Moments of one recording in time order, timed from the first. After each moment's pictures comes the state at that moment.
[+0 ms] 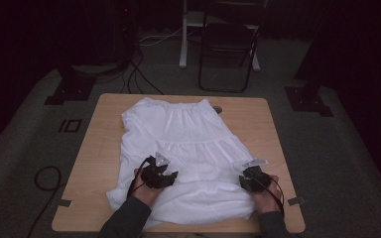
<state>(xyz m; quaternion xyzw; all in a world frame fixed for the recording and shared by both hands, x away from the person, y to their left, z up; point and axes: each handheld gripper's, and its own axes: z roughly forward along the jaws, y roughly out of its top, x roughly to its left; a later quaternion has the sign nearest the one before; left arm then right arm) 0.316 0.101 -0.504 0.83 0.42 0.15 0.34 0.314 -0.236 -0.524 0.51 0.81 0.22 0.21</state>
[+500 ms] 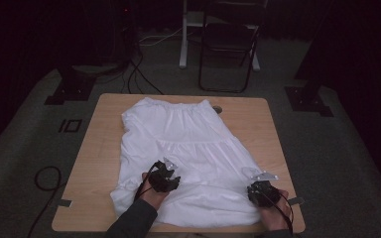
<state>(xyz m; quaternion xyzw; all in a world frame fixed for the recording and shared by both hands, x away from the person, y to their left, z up) 0.316 0.085 -0.530 0.85 0.42 0.15 0.29 0.268 -0.252 -0.526 0.53 0.79 0.21 0.23</state>
